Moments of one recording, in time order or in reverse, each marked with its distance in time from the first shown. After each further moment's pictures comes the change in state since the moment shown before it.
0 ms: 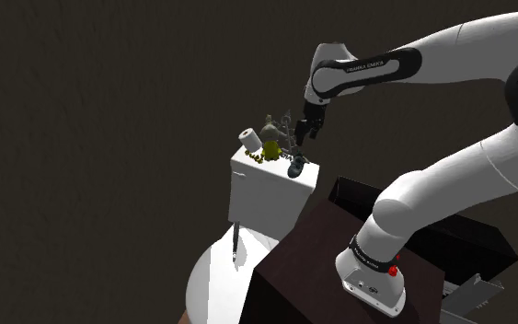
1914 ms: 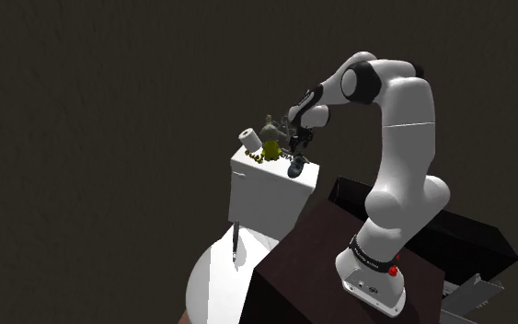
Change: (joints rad) arm -0.252 1.019 -0.125 0.592 0.260 0.546 -0.343
